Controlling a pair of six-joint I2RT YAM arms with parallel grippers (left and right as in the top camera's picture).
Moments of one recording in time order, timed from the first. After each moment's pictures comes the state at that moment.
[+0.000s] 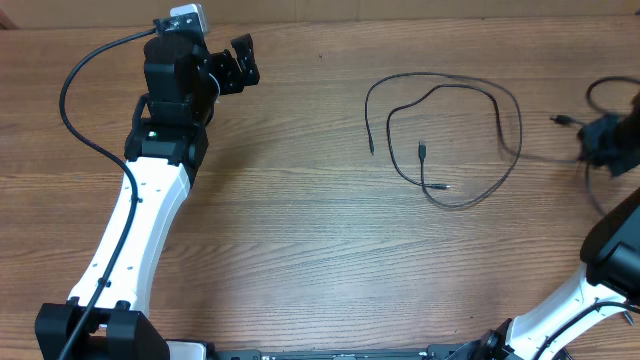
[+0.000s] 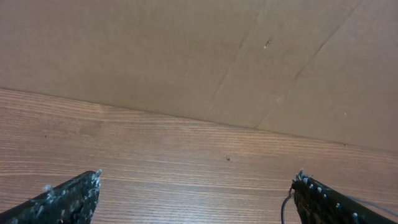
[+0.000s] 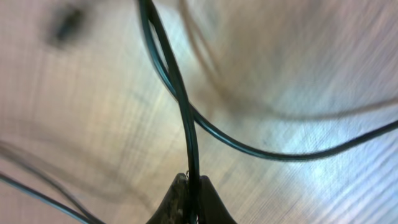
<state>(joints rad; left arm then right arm) -0.11 1.54 1.26 -0.09 0.04 -0.32 -0.55 2.05 1.75 -1.11 -0.04 0.56</state>
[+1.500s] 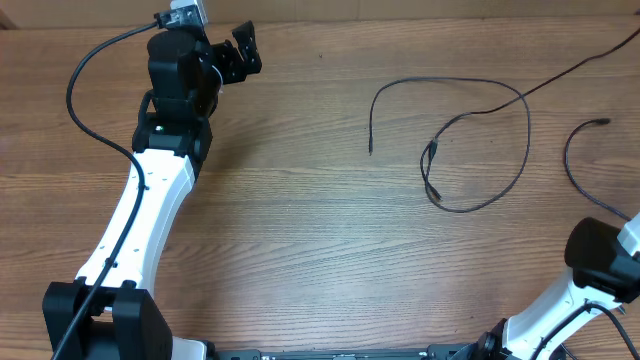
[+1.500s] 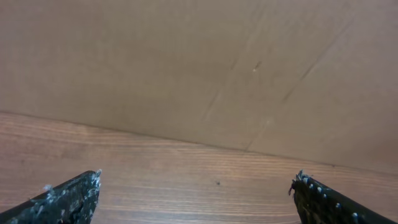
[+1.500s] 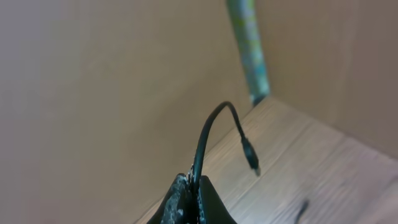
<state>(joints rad) -0.11 1.60 1.26 0.06 0.06 -0.35 -0.42 2.01 2.76 -1.17 0.09 0.45</state>
